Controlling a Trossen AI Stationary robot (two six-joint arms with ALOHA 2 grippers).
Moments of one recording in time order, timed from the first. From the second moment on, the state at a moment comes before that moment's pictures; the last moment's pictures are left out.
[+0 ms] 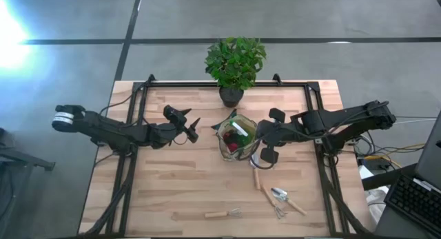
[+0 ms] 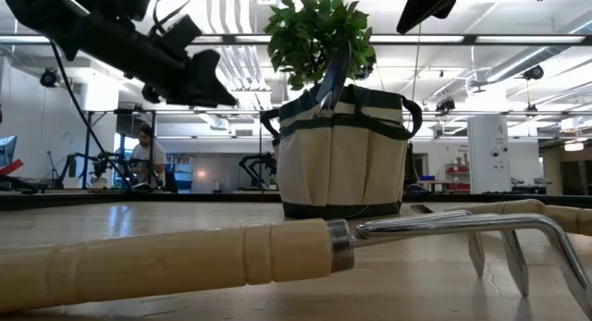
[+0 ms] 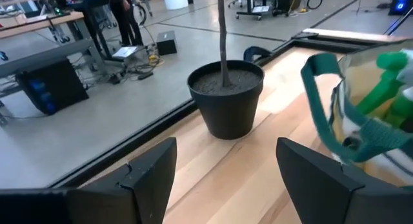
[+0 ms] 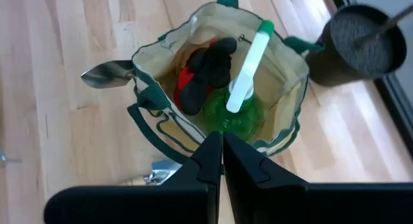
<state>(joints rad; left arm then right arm) -0.05 1.17 0.45 0.41 -0.85 -0.16 0.21 1.36 1.34 -0.99 0.33 0.38</state>
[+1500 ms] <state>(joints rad) -0.04 1.15 0.54 0.41 -0.80 0.08 0.63 1.36 0.99 -0.97 -0.07 1.44</state>
